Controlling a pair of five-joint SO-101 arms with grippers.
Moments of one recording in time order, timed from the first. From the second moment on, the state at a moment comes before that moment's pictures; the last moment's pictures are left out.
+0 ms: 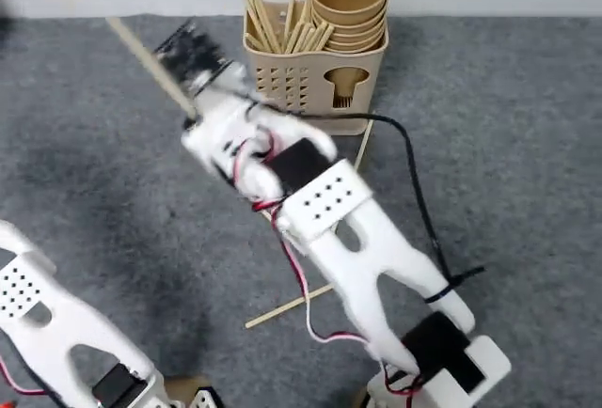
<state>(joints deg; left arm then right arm) -52.2 61.1 -92.8 99.8 24.7 -40.2 -2.5 -1.7 39.0 8.6</state>
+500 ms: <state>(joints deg) -53.8 61.1 -92.8 99.8 24.7 -23.9 4.7 11.5 -9.6 -7.8</state>
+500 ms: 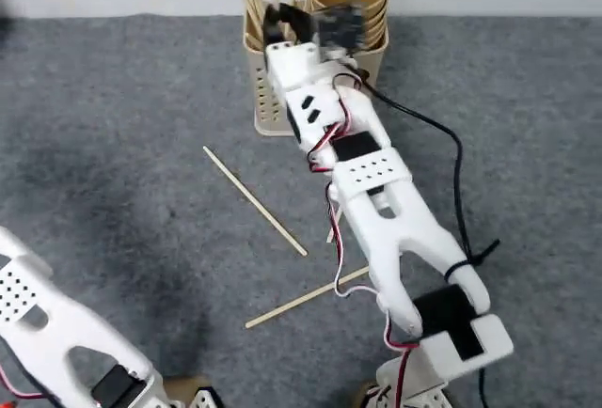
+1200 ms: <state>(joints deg) -53.8 61.1 -92.8 99.8 24.7 -26.1 11.0 2.1 -8.8 -10.6</state>
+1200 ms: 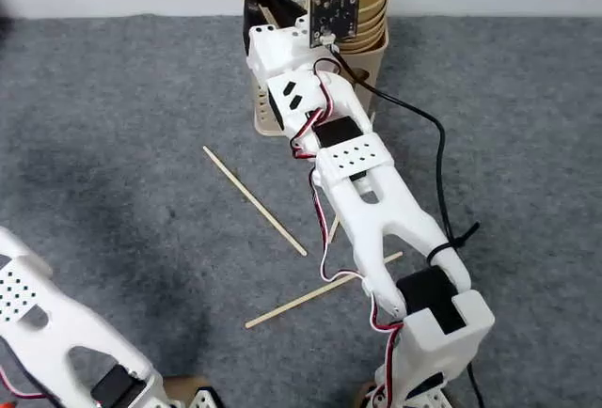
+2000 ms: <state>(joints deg) -53.8 61.1 -92.8 99.8 24.7 -33.8 8.4 -15.5 18.8 -10.6</state>
